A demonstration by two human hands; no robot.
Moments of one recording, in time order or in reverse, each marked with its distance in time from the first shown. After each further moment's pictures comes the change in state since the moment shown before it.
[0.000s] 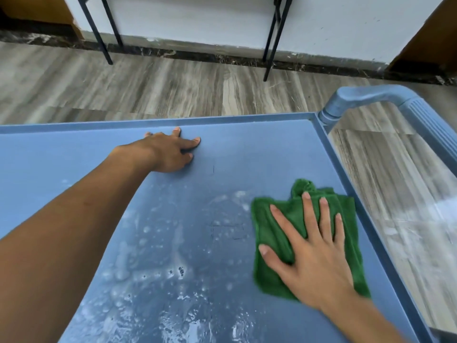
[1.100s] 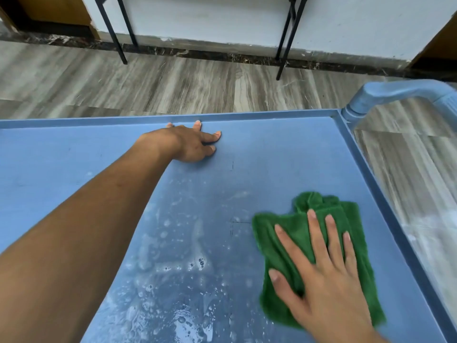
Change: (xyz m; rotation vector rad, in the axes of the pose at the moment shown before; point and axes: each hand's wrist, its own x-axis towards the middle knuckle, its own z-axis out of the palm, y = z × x) left_hand 0.024 0.007 -0.013 0.010 -0.078 0.010; right_hand -0.021 -0.011 0.006 0.036 0.109 -0.116
